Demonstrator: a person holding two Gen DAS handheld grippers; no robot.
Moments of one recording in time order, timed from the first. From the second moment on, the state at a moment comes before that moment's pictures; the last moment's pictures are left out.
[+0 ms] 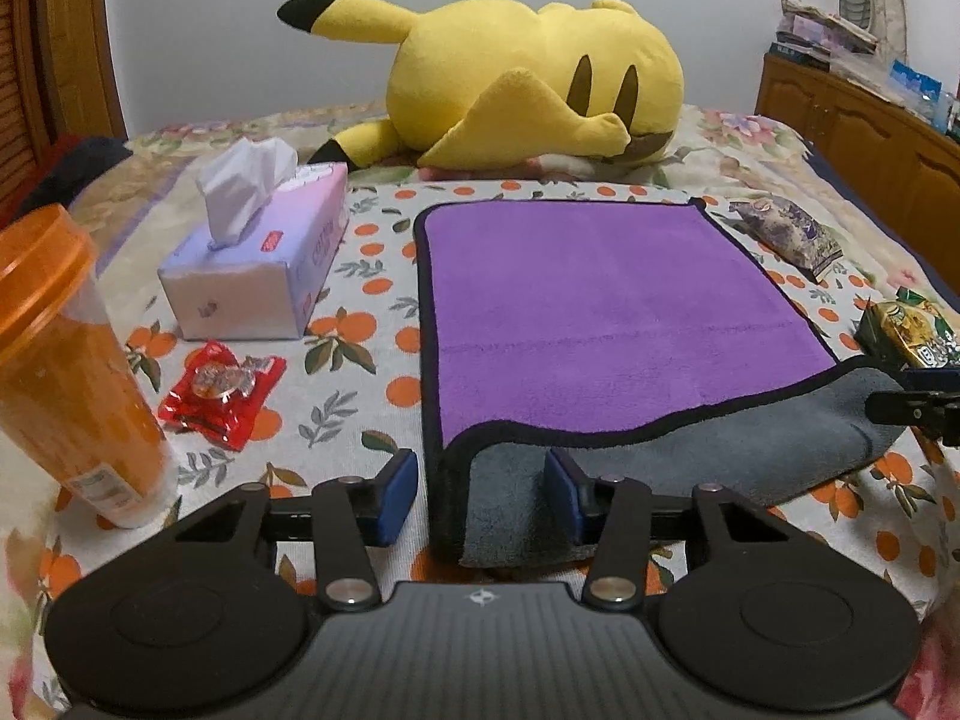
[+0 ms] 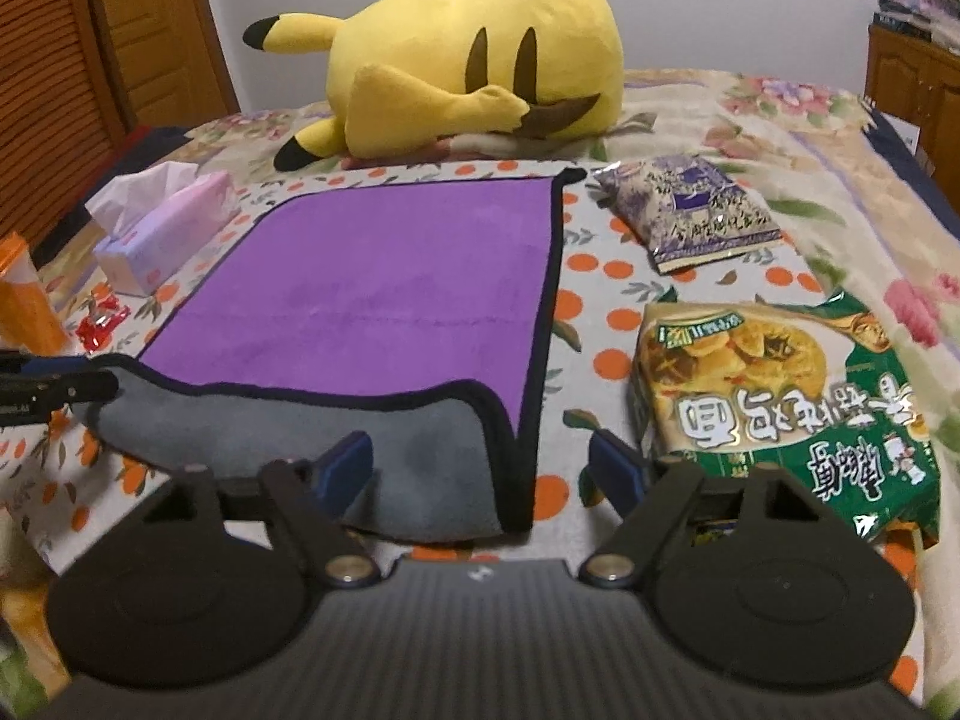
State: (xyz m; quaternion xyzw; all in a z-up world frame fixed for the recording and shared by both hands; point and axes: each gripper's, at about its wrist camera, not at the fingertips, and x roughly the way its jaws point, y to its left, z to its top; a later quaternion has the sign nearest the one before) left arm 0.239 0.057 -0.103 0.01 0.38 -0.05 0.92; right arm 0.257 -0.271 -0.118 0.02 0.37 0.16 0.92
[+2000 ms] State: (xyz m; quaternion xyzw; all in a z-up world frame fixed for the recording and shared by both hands) left arm 0.243 0.050 -0.077 -0.02 0.34 -0.10 0.94; right arm 0.266 -0.270 -0.105 0.00 0.31 0.20 0.93
